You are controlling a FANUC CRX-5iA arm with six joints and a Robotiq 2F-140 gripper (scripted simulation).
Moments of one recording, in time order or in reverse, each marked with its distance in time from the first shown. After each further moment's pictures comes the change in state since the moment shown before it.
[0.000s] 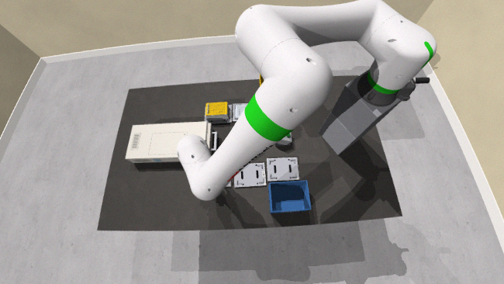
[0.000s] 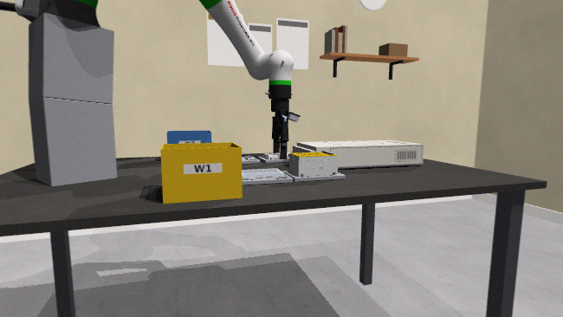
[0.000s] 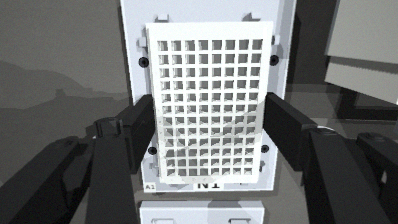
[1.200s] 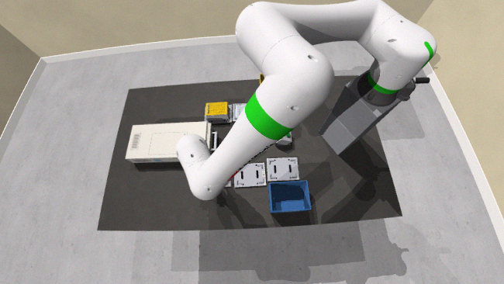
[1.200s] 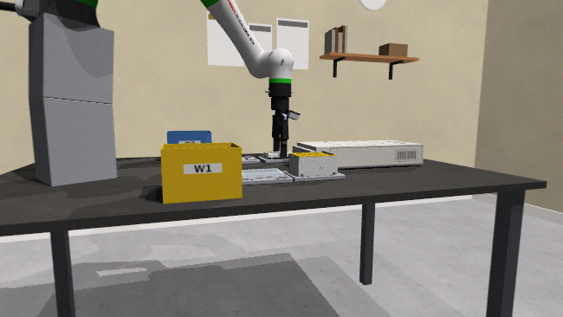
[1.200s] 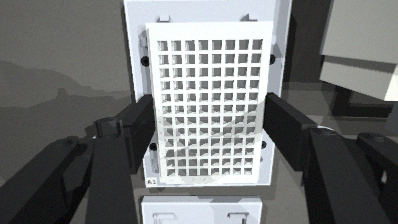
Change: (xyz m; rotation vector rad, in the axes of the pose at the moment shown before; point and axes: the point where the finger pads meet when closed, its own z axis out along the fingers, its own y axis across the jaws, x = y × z) arm 0.000 0.000 -0.007 0.000 0.000 0.000
